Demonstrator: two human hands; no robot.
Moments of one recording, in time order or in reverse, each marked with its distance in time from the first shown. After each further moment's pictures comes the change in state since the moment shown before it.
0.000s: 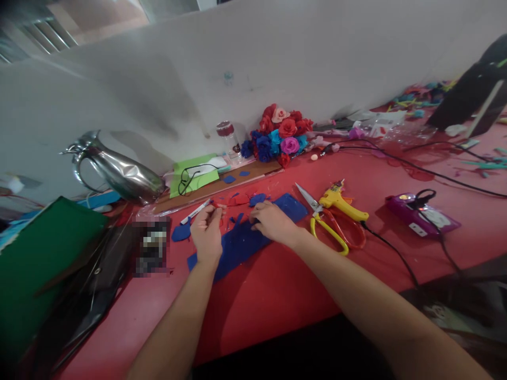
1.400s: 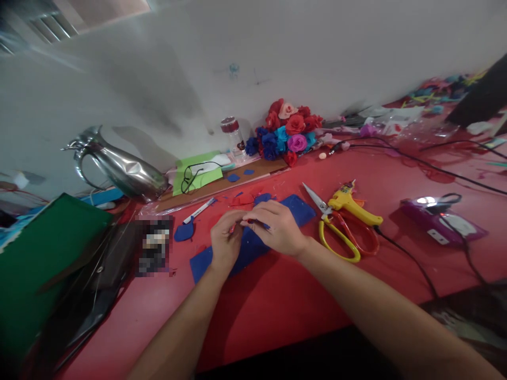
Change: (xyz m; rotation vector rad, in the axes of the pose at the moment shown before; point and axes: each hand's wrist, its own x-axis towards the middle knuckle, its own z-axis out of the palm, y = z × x) left_hand -0.016 0.009 0.007 0.156 -0.370 0.364; right_hand -0.011 -0.034 -0.015 0.313 0.619 -0.170
